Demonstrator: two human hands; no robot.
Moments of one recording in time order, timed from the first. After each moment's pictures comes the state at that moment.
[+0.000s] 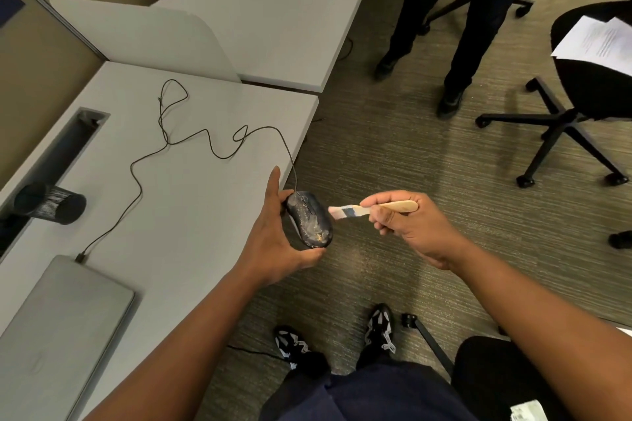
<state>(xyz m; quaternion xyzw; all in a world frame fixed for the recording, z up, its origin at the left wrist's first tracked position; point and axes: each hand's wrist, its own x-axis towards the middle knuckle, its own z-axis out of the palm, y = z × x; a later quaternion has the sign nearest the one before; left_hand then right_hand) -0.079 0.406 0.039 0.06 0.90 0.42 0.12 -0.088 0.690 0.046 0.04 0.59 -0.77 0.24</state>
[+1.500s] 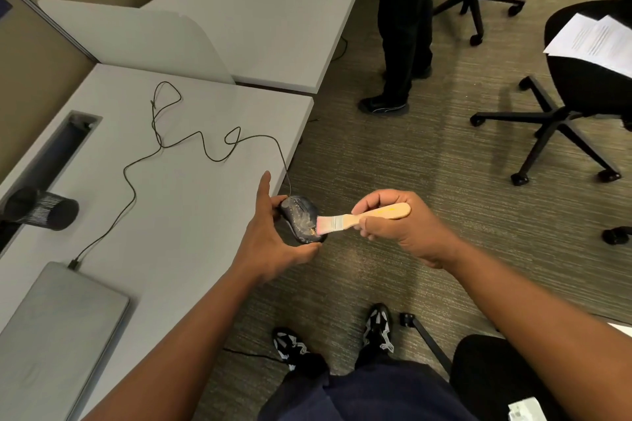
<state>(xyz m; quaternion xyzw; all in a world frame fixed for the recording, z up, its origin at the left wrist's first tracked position) -0.085 0.404 0.037 0.02 0.90 0.42 0.15 -0.092 0.690 0.045 -0.02 0.61 -0.75 0.25</state>
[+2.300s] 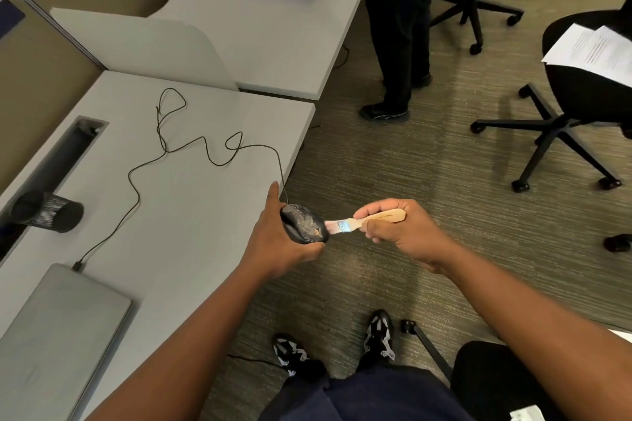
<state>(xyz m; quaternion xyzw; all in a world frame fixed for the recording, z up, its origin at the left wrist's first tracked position) -0.093 0.417 0.038 -0.05 0.91 0.38 0.17 -0.091 0.689 0.045 0.05 0.65 -0.71 0.26</state>
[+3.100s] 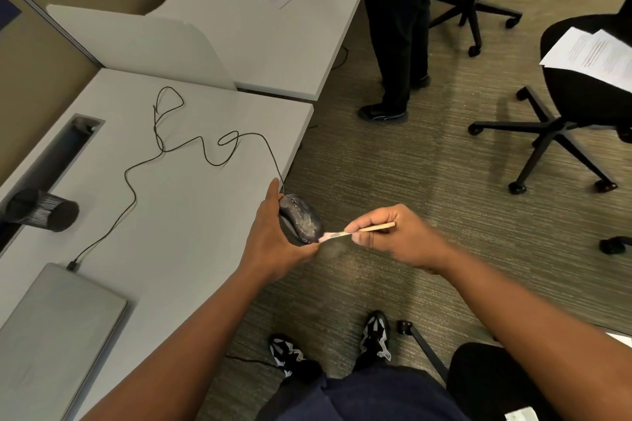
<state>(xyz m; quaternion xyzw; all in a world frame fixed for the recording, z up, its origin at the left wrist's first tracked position) -0.087 0.423 0.043 -0.02 0.92 0.37 0.11 -0.091 0.692 0.042 -0.07 0.71 -0.64 0.27</state>
